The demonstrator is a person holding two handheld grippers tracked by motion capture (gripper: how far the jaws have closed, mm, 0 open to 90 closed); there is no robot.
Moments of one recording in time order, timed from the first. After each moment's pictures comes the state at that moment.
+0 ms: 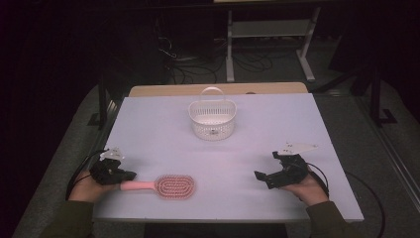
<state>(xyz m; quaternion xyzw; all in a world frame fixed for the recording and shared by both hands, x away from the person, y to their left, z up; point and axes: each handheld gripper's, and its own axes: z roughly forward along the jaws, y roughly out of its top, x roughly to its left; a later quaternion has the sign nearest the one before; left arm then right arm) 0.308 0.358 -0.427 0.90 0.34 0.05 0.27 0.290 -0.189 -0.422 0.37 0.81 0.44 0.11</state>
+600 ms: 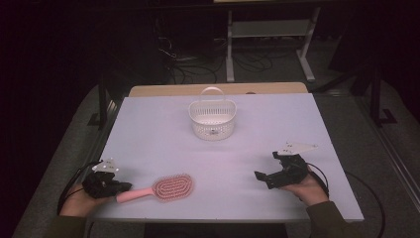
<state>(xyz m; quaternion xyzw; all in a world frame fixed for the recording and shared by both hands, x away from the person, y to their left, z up) 0.272 0.362 -0.427 0.90 0.34 0.05 0.27 0.290 -0.189 -0.422 0.37 0.81 0.44 0.11</state>
